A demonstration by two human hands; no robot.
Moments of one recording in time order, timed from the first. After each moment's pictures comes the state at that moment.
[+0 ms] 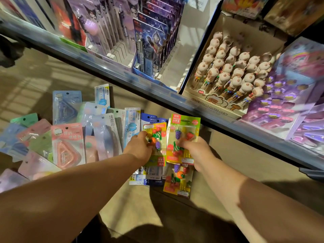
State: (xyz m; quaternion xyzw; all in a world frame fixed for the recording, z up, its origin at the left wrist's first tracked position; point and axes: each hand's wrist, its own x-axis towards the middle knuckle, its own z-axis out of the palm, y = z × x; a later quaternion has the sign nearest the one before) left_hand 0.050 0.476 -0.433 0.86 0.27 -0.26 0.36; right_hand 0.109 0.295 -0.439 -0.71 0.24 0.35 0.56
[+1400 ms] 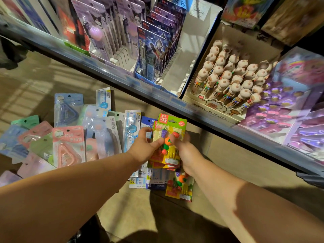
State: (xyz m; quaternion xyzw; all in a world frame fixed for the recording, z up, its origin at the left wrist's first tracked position) left_hand 0.055 0.472 -0.419 0.61 0.34 -0.21 0.68; right_hand 0.098 0.327 -0.421 -0.65 0.17 0.38 0.63
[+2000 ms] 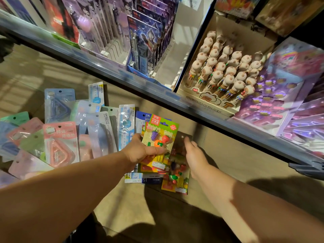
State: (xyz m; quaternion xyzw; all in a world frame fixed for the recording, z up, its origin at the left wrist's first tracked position) left_hand 0.043 0.467 -0.425 0.56 0.36 -0.28 0.69; right_hand 0.086 0.288 -0.444 -0.76 0.29 0.34 0.47
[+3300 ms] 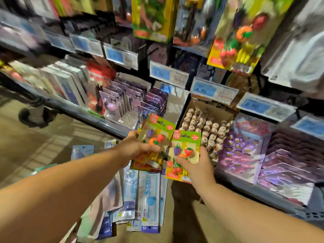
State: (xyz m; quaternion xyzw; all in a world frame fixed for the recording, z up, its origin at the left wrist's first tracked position) left_hand 0.113 0.510 -0.255 0.65 0.25 -0.15 0.70; right_hand 0.127 0.295 -0.277 -0.78 0.05 0.13 0.61
